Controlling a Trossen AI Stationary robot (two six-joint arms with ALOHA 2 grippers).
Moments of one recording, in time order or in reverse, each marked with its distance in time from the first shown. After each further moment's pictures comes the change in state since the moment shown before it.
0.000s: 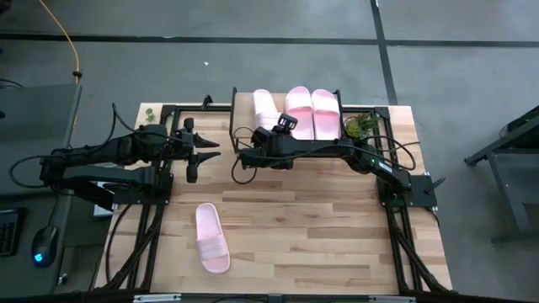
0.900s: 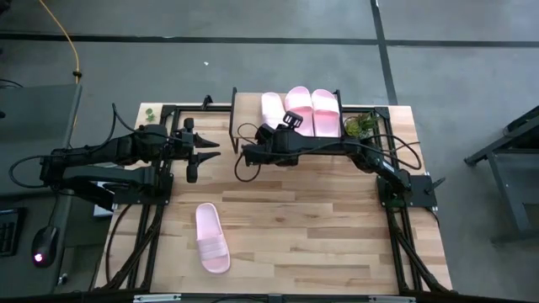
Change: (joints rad) left arm 0.000 0.000 0.000 0.000 0.000 -0.002; right arm 0.004 -0.055 0.000 -0.038 -0.076 0.026
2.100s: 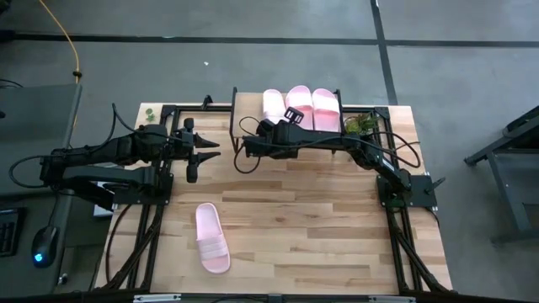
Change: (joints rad) left arm 0.000 0.000 0.000 0.000 0.000 -0.016; right arm -0.062 0.003 0.002 0.003 -0.082 -0.012
